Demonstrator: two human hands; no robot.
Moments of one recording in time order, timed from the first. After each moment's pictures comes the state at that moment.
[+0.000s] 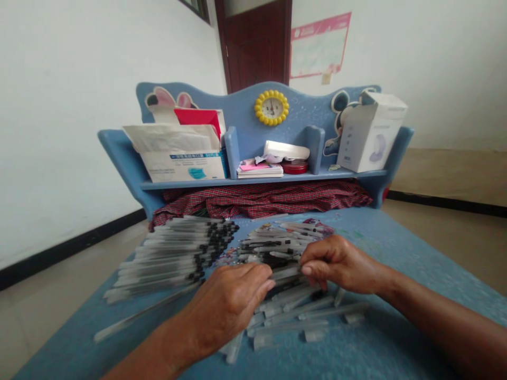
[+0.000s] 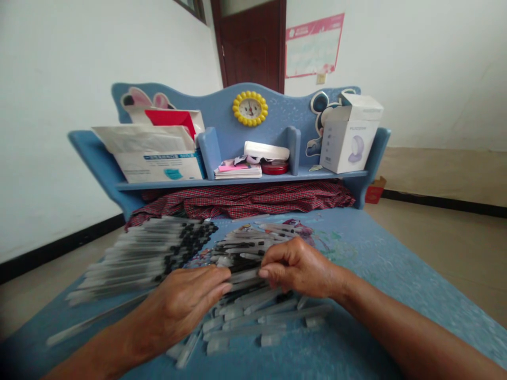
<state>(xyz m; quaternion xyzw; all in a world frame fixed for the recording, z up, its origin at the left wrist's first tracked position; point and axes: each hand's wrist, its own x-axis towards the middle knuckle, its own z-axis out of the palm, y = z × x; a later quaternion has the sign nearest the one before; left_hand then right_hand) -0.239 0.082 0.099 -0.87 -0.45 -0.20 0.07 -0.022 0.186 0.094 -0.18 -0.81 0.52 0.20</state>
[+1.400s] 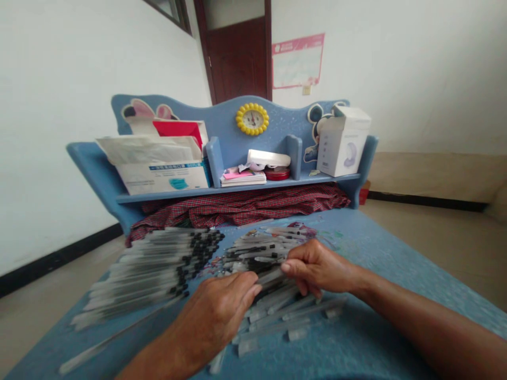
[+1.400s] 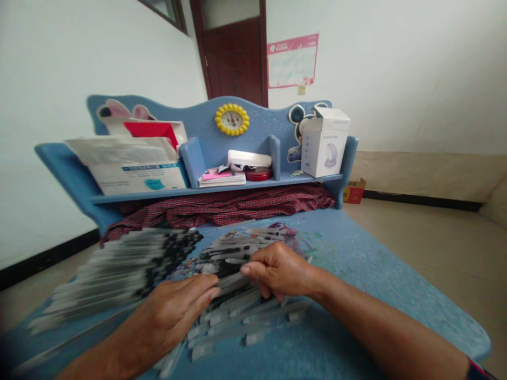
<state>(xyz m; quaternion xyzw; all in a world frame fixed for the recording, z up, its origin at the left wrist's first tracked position) -0.232 0.083 0.094 -0.85 -0.46 -0.24 0.09 -0.023 0.180 0.095 -0.22 -0.78 0.55 0.19</state>
